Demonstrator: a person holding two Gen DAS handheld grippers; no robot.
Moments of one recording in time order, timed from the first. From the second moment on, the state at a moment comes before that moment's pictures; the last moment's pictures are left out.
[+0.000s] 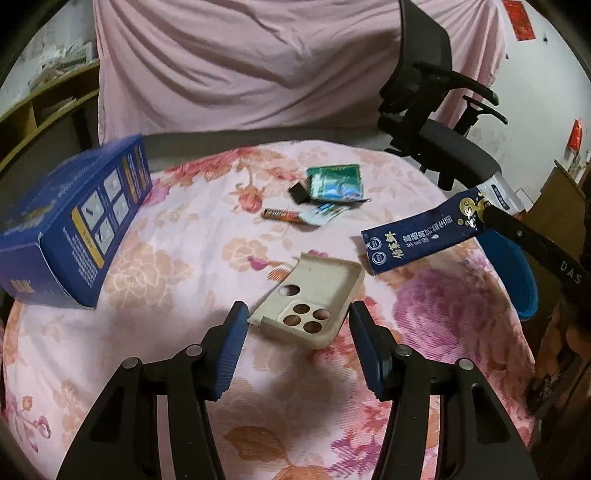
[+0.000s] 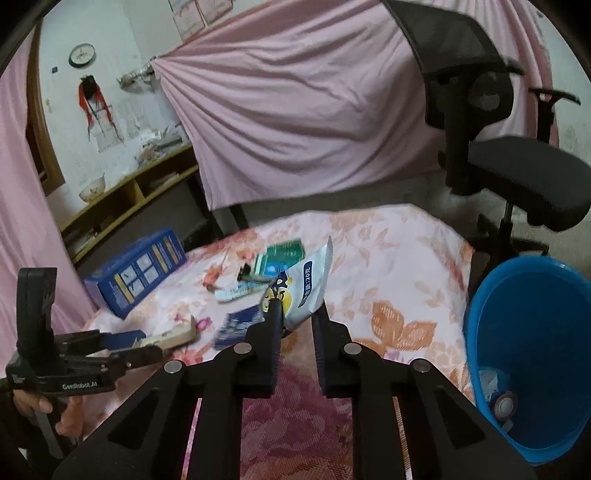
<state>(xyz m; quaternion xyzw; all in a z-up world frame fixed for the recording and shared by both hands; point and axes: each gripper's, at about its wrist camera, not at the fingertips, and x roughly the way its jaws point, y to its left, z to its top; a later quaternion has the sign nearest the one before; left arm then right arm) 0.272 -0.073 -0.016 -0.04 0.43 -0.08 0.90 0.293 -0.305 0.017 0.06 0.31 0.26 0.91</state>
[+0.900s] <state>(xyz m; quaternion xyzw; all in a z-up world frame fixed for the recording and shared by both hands) 0.255 -0.109 0.056 -0.04 0.26 -0.10 0.96 0.252 -0.334 0.064 0.10 0.14 0.23 0.96</state>
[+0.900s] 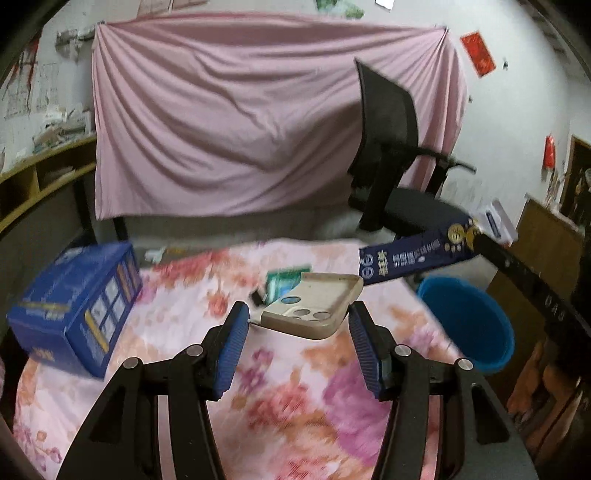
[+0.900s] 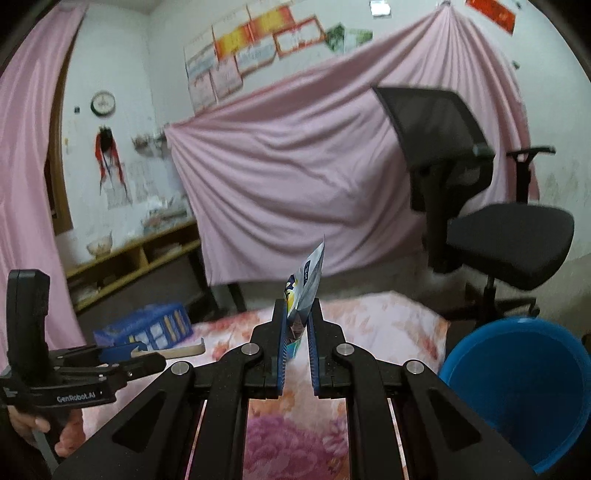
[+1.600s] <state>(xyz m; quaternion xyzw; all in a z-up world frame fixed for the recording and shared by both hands) 0.302 -0.254 0.096 -0.03 0.21 -0.23 0.95 0.211 -0.434 0.081 0.12 0.02 0.04 0.99</state>
